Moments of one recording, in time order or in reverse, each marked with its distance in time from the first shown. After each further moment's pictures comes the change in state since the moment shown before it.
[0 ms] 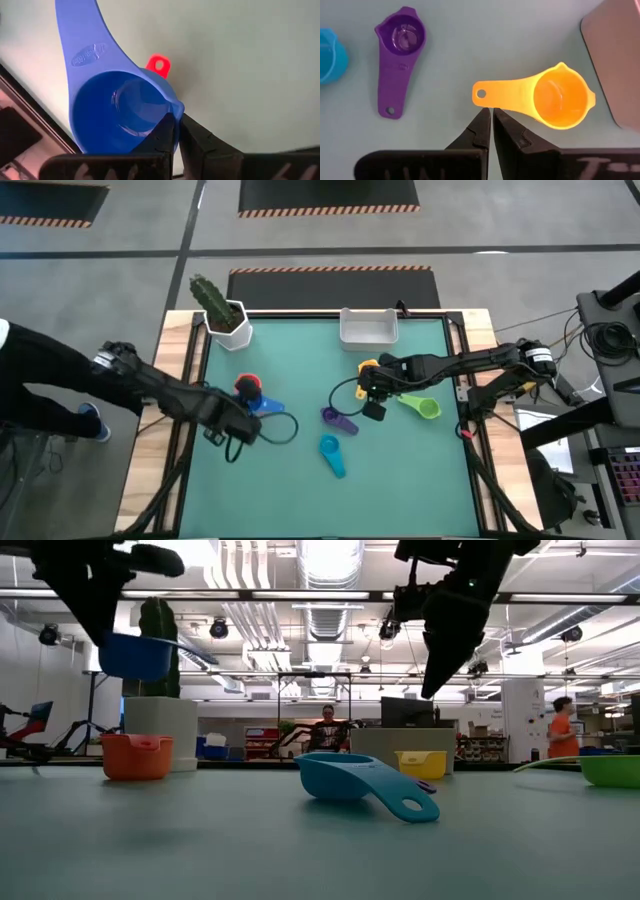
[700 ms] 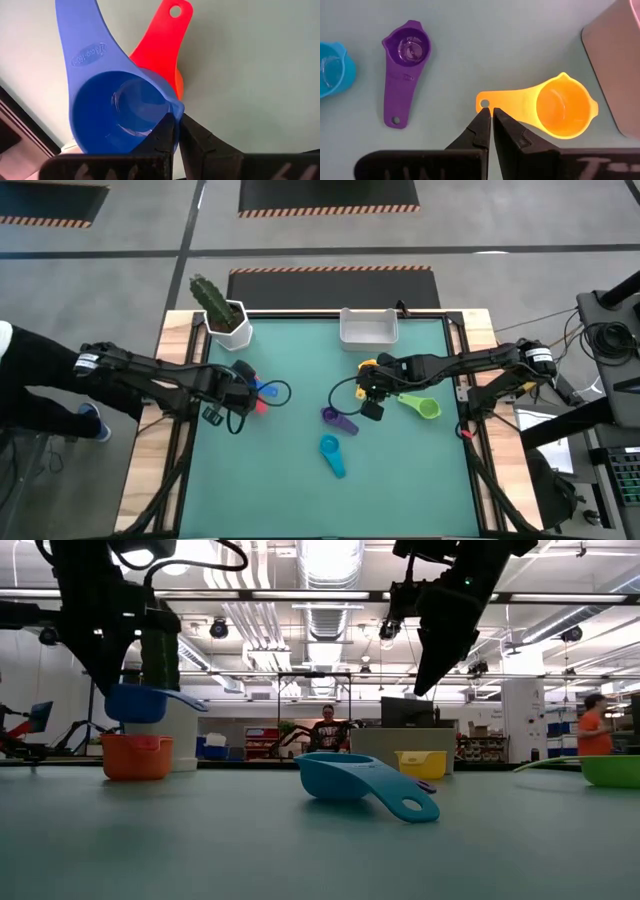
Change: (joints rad) left arm 0.285 -0.188 -0.288 0.191 0.037 0.254; right arm 0.000 0.000 0.000 0.038 0.000 0.001
